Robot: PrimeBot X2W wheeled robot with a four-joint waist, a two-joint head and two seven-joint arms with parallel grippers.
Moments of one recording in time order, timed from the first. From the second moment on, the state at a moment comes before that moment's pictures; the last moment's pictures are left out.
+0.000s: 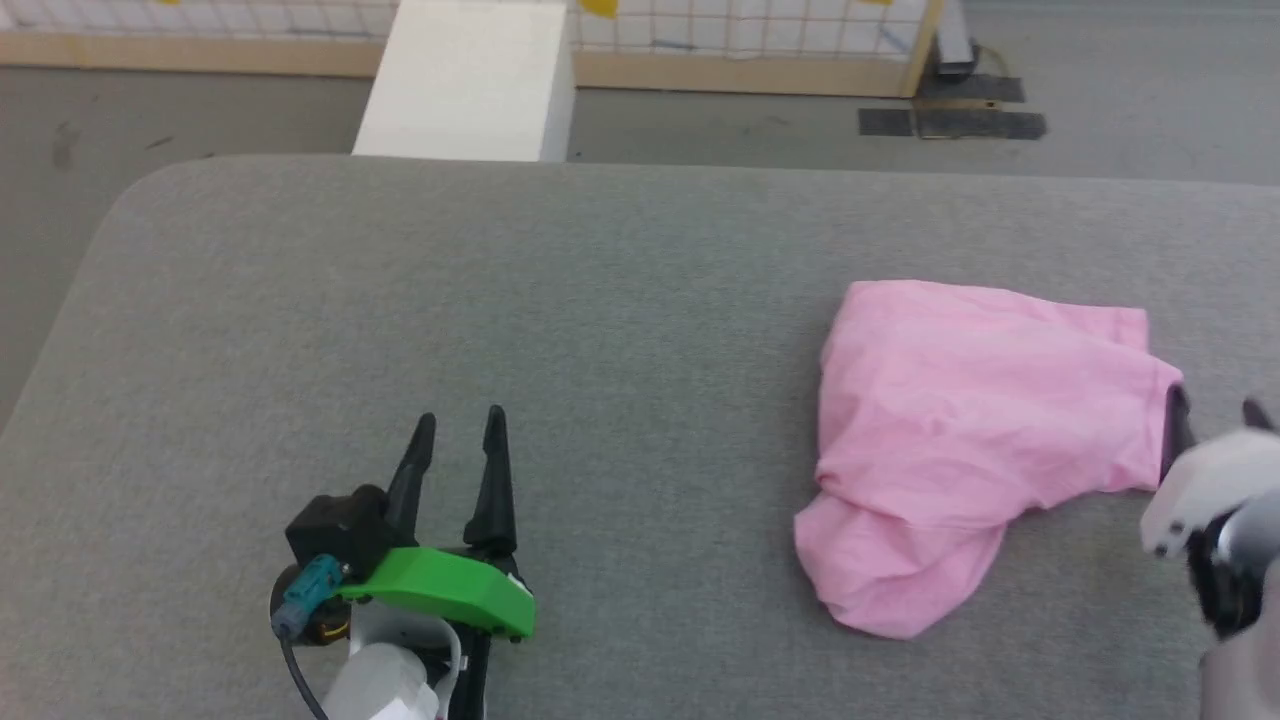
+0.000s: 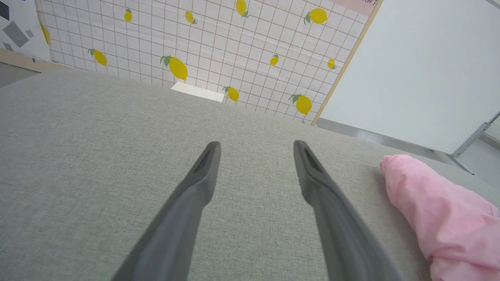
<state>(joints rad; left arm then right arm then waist) -0.13 0.05 -0.19 0.19 -0.40 0.01 -0.26 -0.38 -0.09 -0.48 0.47 -0.09 0.13 0.12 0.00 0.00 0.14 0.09</state>
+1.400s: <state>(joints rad) -0.29 0.15 -0.42 0.38 -0.58 0.21 0.09 0.00 -0.05 0.00 0.13 0.25 0.13 -0.08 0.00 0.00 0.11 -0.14</state>
